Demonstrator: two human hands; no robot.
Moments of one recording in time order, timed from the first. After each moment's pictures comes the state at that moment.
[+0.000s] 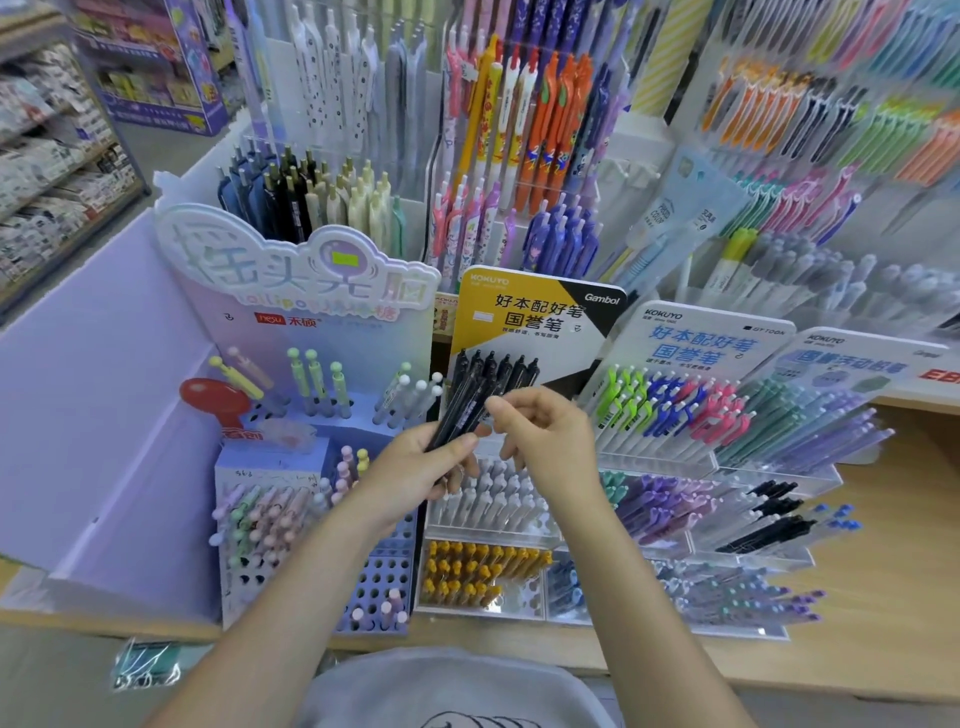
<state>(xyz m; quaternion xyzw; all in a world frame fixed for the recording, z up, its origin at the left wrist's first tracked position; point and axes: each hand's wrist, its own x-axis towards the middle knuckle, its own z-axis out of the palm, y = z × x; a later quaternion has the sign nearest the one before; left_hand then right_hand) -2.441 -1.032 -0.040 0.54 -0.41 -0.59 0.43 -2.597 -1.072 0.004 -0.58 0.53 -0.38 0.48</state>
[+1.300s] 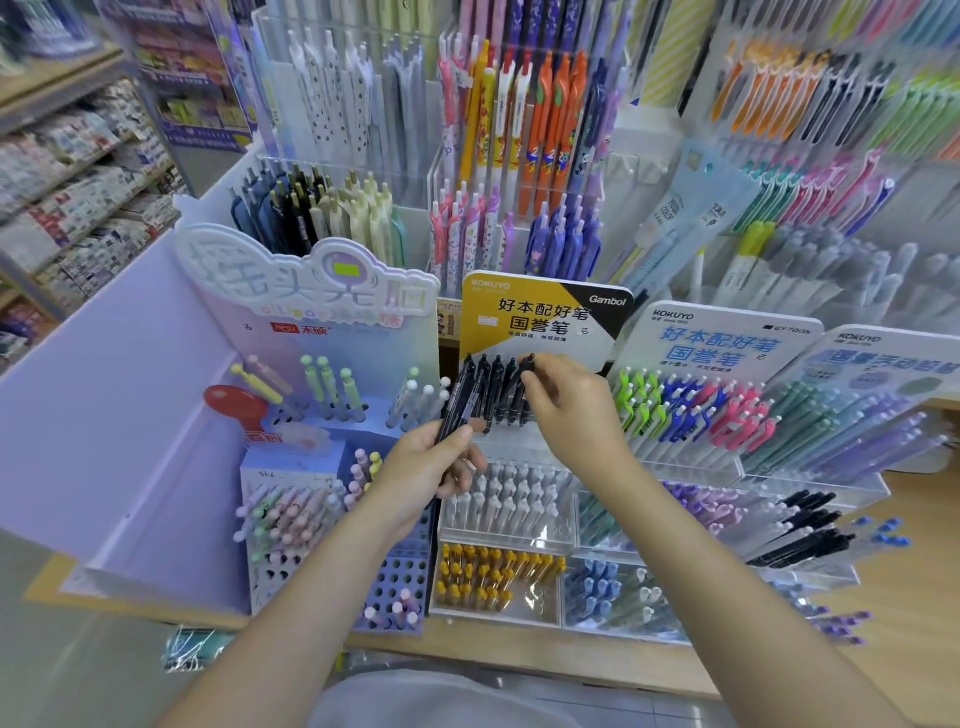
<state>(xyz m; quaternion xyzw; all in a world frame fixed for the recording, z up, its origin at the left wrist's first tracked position) -2.454 -1.036 -0.040 0.56 -0.34 -0.58 0.49 -2.618 -1.126 -0.004 -0.81 0.45 -0.32 0.18</state>
